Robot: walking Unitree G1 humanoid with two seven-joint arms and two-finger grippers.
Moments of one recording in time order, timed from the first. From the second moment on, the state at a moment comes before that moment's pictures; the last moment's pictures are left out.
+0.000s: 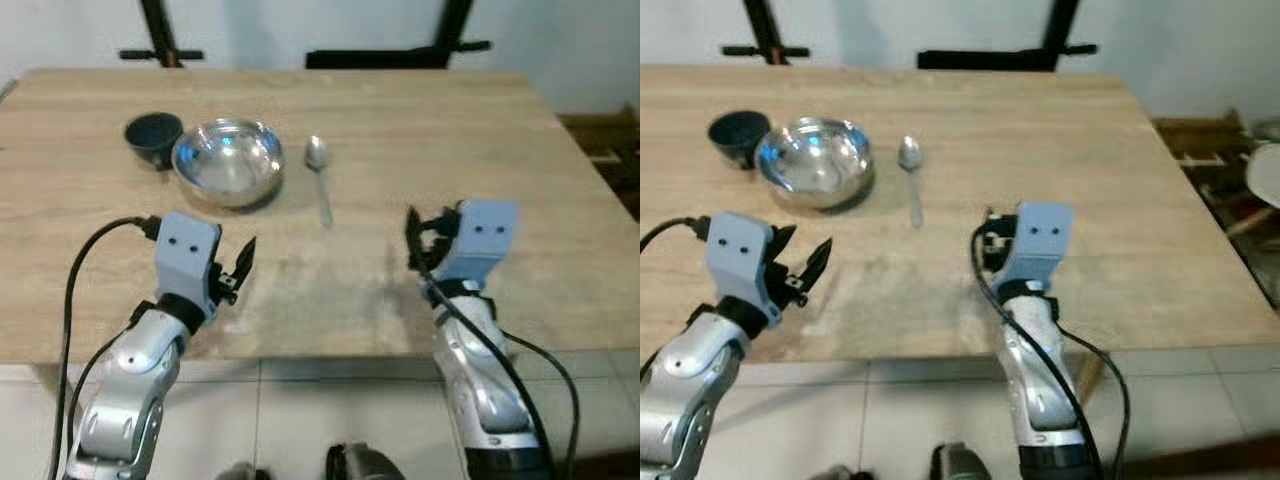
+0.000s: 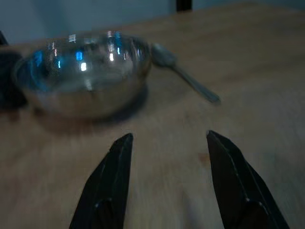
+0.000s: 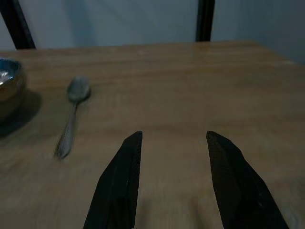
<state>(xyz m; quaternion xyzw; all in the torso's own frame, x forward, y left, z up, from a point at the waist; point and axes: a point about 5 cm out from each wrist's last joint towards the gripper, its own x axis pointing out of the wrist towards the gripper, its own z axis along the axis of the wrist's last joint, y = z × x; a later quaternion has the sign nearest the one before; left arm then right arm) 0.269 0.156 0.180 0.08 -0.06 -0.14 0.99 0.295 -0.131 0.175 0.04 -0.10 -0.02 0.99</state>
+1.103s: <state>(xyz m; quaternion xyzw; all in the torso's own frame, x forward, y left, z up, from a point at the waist) 0.269 0.156 0.180 0.08 -0.06 -0.14 0.99 0.294 -0.124 0.174 0.04 -0.10 -0.01 0.99</state>
